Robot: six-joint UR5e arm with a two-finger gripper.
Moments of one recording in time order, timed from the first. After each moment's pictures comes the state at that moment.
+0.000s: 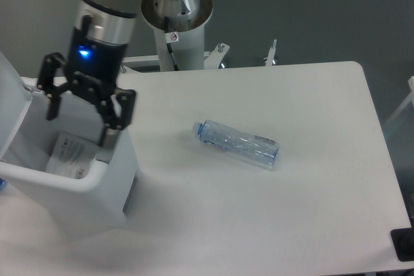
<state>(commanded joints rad) 2.37 -1.68 -1.51 -0.98 1.08 0.54</state>
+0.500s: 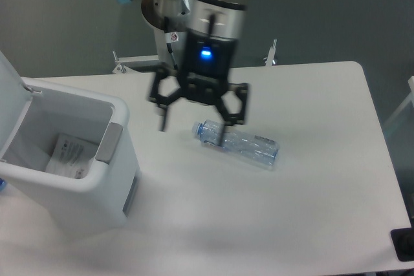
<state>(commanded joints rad) 2.61 -1.74 -1.51 -0.98 1.08 0.61</state>
